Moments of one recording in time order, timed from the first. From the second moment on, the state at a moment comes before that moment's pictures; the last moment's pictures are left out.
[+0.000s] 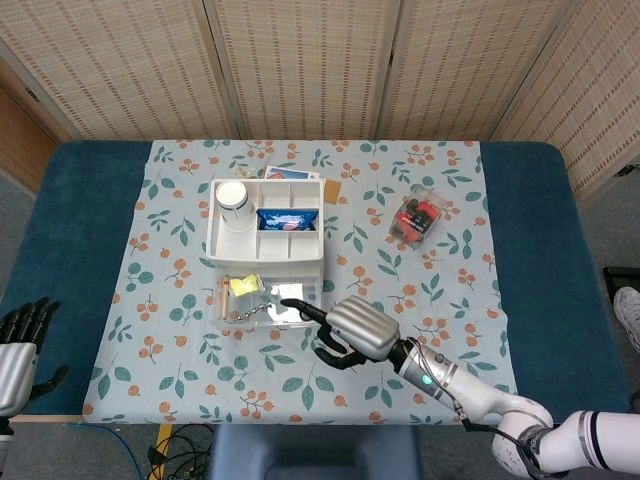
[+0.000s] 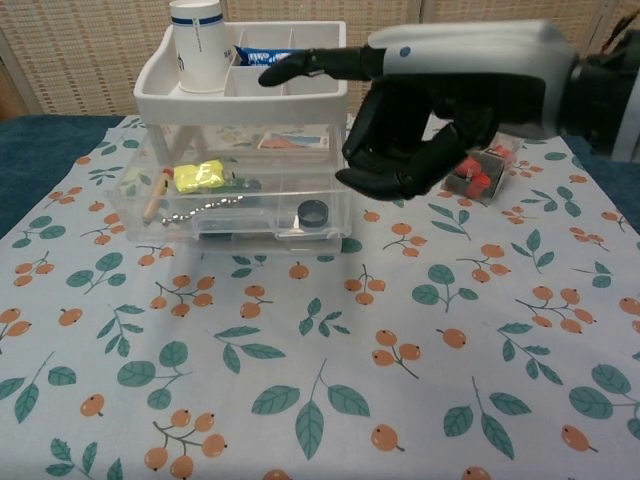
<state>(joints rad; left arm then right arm) -0.08 -1.04 -0.03 -1.74 1.44 1.46 0.18 0.81 -1.19 0.19 -1.98 -1.45 0.83 0.16</state>
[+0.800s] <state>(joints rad) -0.05 -1.03 -0.02 -1.75 1.45 1.51 0.16 1.28 -1.37 0.27 -1.64 -1.03 0.55 -0.25</state>
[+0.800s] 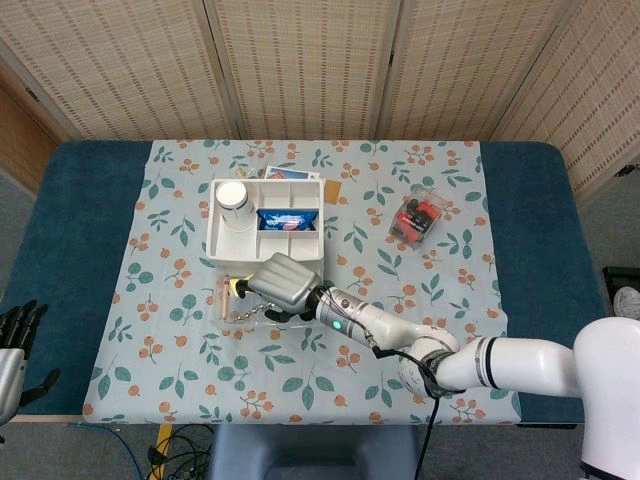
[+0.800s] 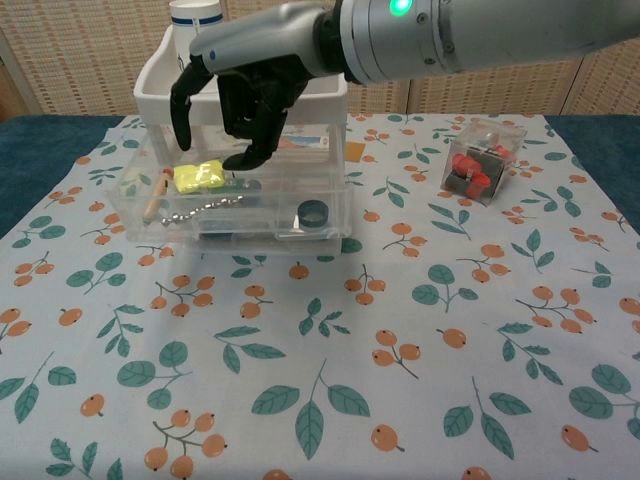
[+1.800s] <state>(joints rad) -0.04 -1.03 -0.04 -1.72 1.45 1.51 0.12 1.45 -1.48 0.11 -1.54 -0.83 0.64 -0.56</state>
